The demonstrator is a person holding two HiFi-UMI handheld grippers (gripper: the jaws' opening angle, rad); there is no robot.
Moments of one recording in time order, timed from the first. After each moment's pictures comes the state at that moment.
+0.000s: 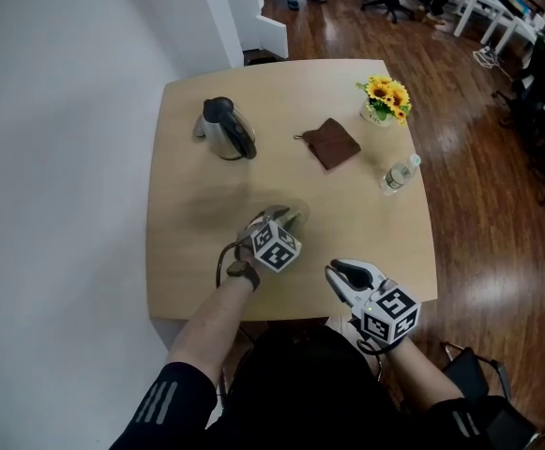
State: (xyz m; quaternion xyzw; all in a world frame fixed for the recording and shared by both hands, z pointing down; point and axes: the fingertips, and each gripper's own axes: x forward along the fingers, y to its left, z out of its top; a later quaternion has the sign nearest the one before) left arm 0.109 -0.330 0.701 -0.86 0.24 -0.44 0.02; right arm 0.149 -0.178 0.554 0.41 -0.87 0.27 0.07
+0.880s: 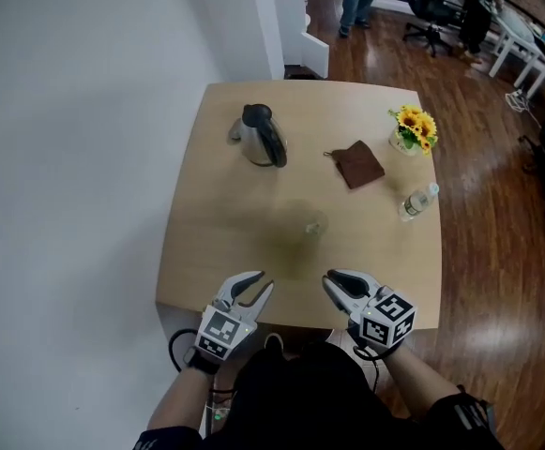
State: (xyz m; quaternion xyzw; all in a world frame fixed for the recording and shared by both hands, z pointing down) left arm 0.000 -0.178 0.553 -0.91 0.33 -0.23 -0.07; right arm 0.120 -0.177 0.542 0.33 -0.90 0.28 0.05
